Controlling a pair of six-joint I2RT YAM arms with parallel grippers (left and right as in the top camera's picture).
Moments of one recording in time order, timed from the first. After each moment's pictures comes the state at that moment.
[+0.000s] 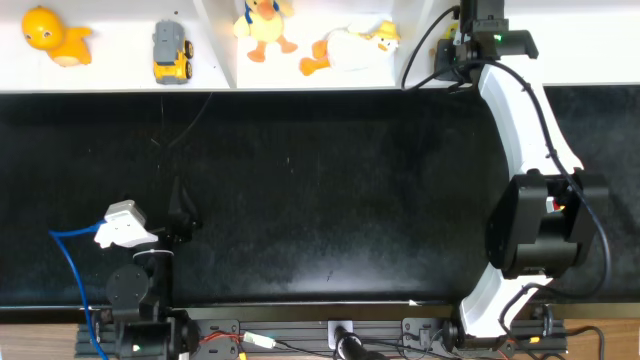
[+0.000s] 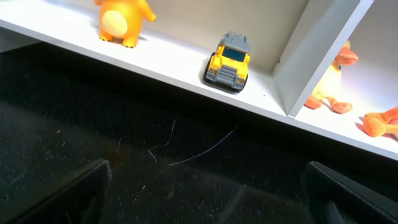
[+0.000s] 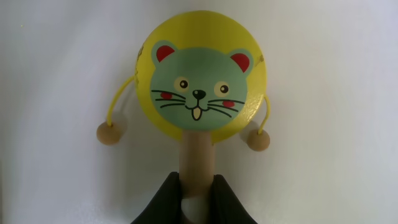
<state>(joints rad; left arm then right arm) 0.06 0.01 0.01 -0.08 -0.08 -0.30 0.04 1.97 1.69 -0.79 0.11 0.10</state>
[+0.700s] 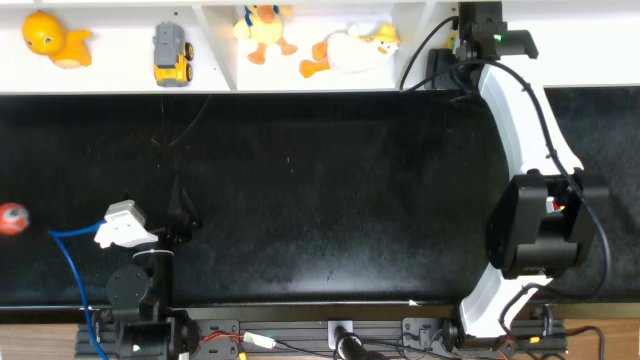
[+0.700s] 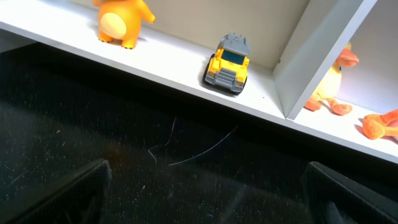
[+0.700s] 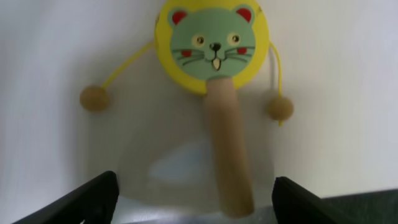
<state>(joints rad) 0.06 0.01 0.01 -0.08 -0.08 -0.31 0.04 1.97 1.69 -0.90 0.11 0.14</state>
